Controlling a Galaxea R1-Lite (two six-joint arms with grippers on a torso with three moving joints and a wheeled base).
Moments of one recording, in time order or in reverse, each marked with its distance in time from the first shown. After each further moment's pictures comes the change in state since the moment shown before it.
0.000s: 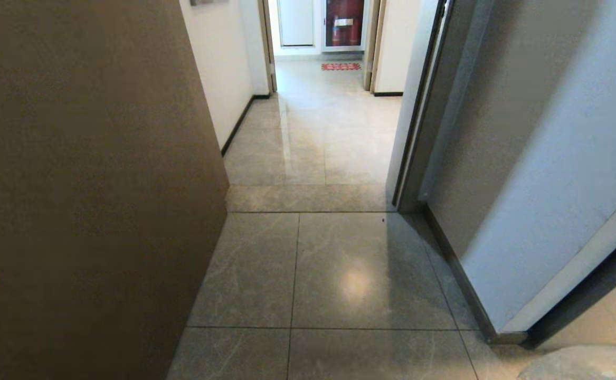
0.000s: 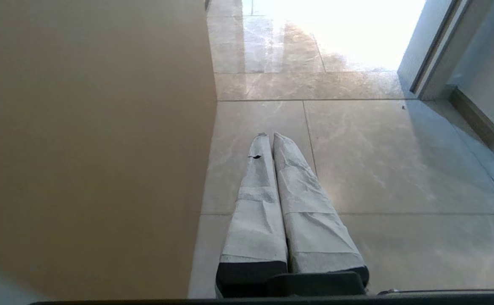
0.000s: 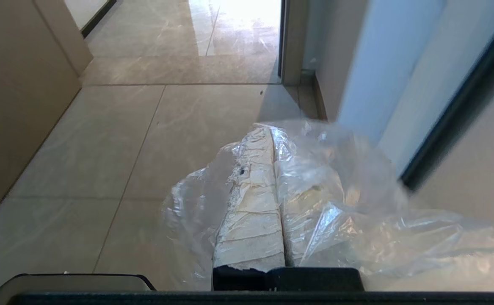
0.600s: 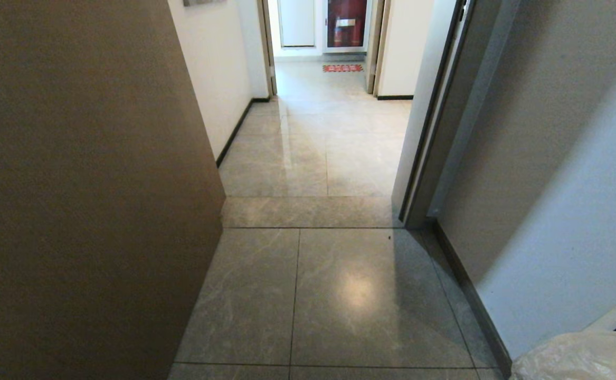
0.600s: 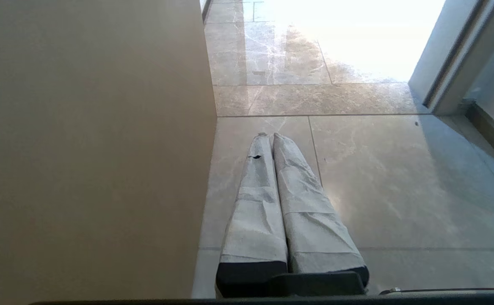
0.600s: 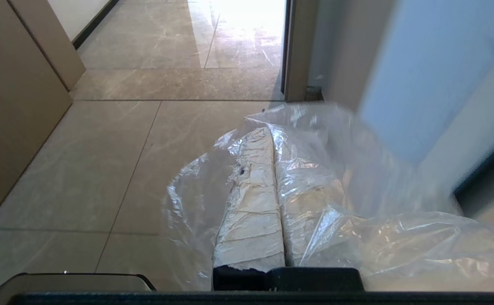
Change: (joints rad) left arm 0.000 0.000 0.000 0.000 0.000 0.007; right arm 0.000 0.000 0.000 0.000 0.001 0.000
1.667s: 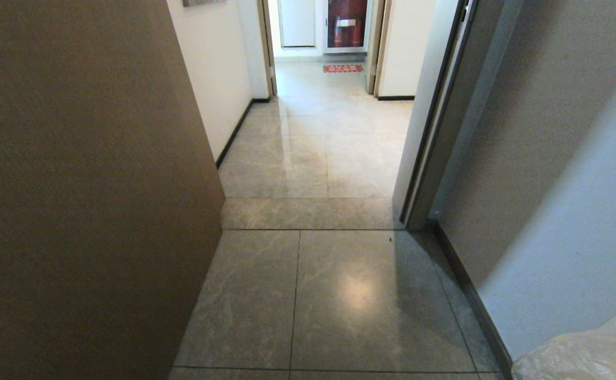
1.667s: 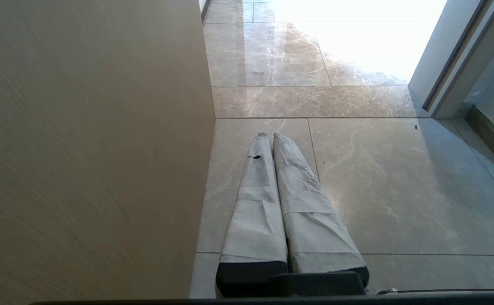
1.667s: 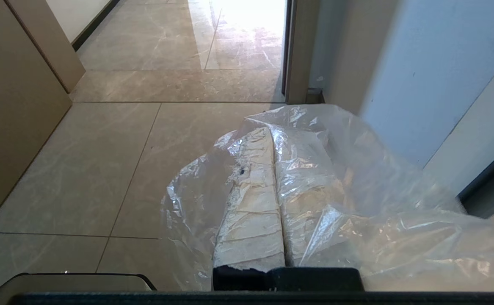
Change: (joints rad) left arm 0.000 0.000 0.000 0.000 0.000 -0.010; right arm 0.000 0.000 0.000 0.000 -0.001 0.000
